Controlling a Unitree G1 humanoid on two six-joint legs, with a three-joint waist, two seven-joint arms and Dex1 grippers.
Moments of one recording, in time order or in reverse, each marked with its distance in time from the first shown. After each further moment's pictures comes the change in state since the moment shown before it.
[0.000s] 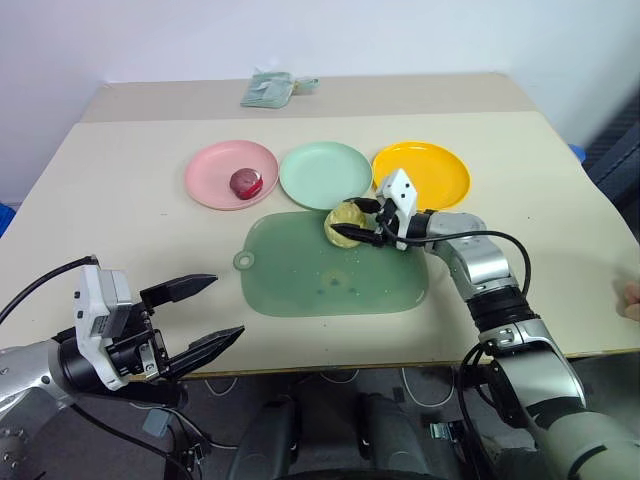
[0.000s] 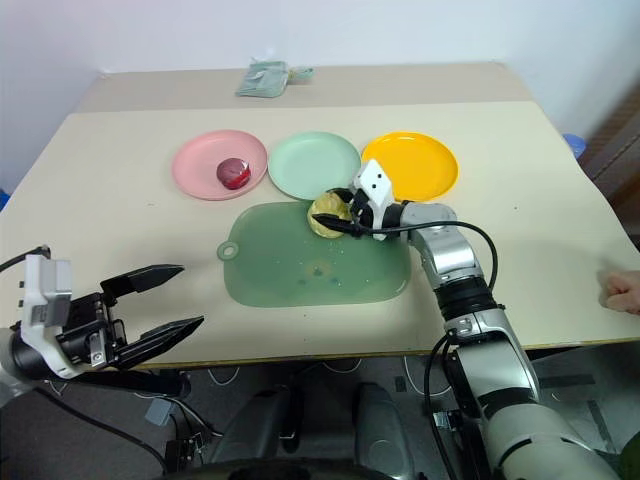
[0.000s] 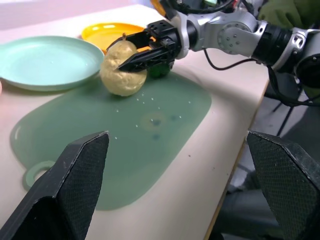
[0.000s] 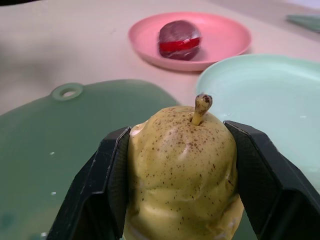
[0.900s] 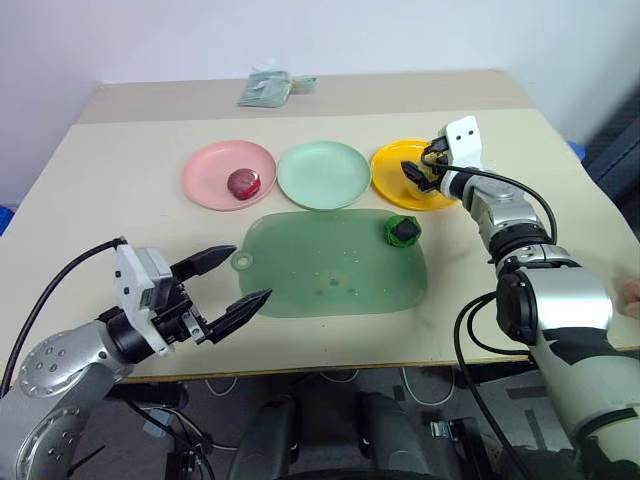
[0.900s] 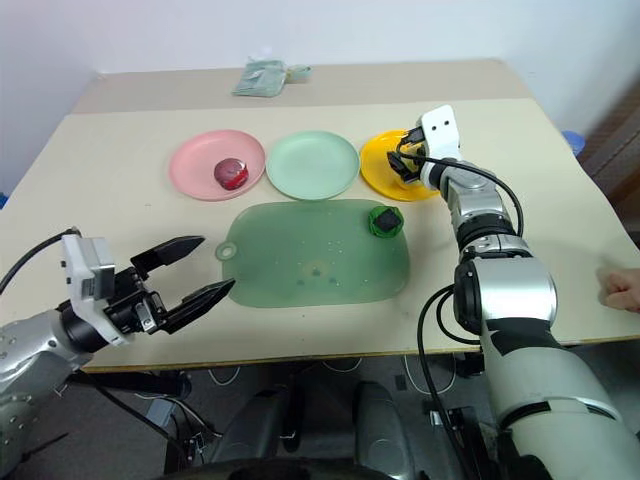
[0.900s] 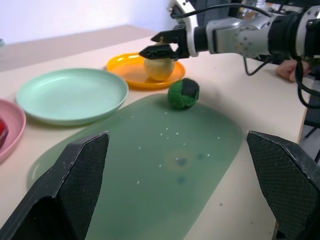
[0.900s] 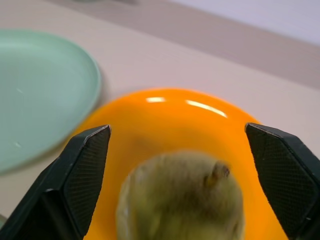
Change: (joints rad) left arm -0.182 -0.079 -0.246 -0.008 0.099 -0.040 0.210; right arm -0.416 -0.063 -0.192 0.867 -0.228 -0.305 -0.383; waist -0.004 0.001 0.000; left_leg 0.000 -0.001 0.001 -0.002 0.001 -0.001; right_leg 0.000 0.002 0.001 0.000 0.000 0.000
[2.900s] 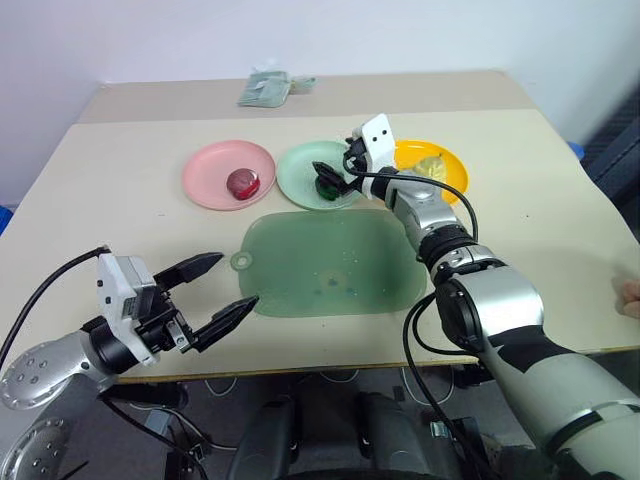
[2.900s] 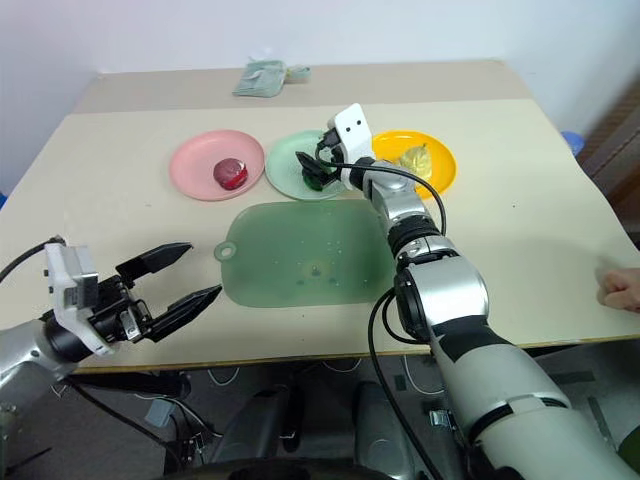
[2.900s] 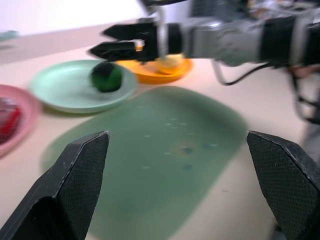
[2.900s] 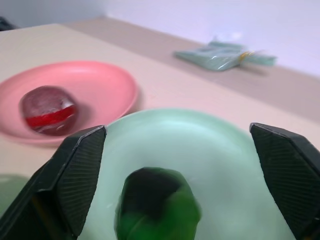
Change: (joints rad) left arm 0.117 -0.004 0.096 -0.004 0.032 -0.043 0.031; right arm -0.042 0.297 0.075 -0.037 0.040 -0.106 -0.027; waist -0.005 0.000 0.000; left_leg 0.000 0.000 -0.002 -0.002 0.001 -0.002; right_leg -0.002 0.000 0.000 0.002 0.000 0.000
